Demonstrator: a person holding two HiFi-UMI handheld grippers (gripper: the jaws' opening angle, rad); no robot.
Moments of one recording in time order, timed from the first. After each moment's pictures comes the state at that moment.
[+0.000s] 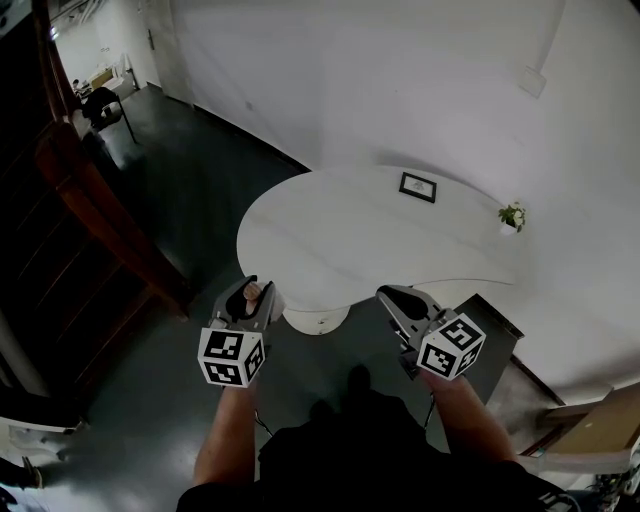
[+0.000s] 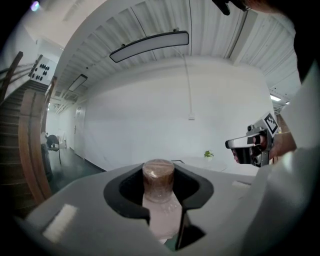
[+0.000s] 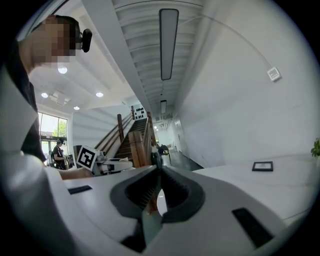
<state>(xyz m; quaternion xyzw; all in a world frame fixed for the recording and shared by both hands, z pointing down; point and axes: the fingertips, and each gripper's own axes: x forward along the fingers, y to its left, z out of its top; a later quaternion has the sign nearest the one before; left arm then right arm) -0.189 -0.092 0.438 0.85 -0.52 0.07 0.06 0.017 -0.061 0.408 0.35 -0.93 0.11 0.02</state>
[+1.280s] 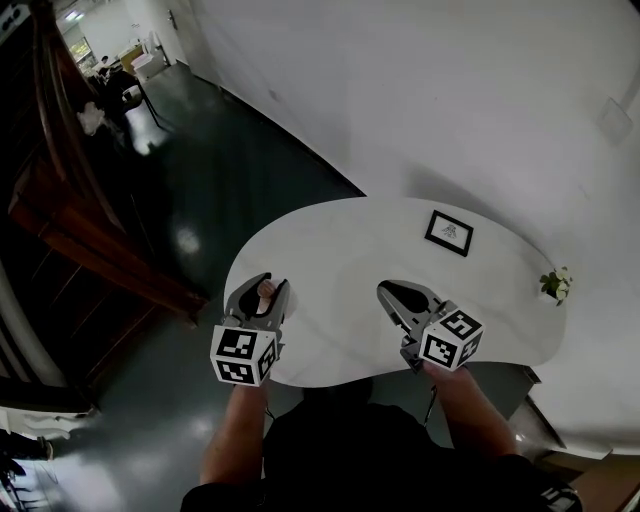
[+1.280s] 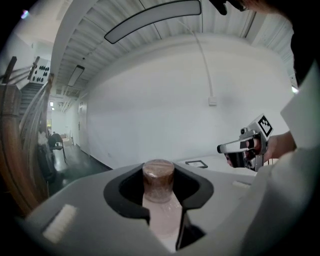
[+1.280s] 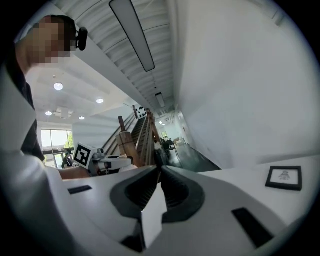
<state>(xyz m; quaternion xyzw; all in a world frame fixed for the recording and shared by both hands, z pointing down) -0.116 -0.337 0.461 0.81 -0.56 0.12 0.09 0.070 -0.341 0.457 0.27 -0.94 0.18 0.02</state>
